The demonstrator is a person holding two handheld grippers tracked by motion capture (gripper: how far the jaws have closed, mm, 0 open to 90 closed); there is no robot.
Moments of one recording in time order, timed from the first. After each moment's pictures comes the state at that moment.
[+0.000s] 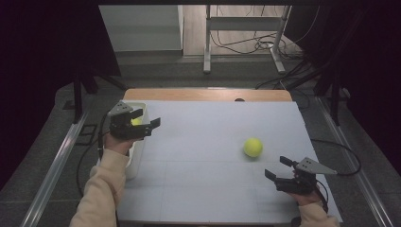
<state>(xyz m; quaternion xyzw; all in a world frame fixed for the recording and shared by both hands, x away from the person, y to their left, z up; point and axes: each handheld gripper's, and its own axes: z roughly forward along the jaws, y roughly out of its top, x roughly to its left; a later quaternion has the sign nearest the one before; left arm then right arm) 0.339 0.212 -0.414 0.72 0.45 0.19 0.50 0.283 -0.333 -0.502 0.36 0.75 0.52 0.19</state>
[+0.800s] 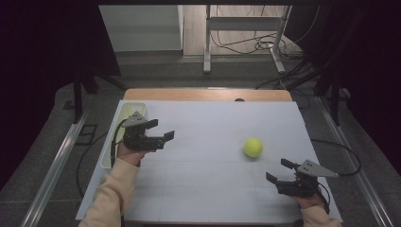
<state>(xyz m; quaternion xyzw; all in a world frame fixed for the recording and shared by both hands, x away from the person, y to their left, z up) 0.325 0.179 -0.429 0.74 0.41 0.15 0.51 0.276 -0.336 -0.503 0.35 0.76 0.51 0.19</state>
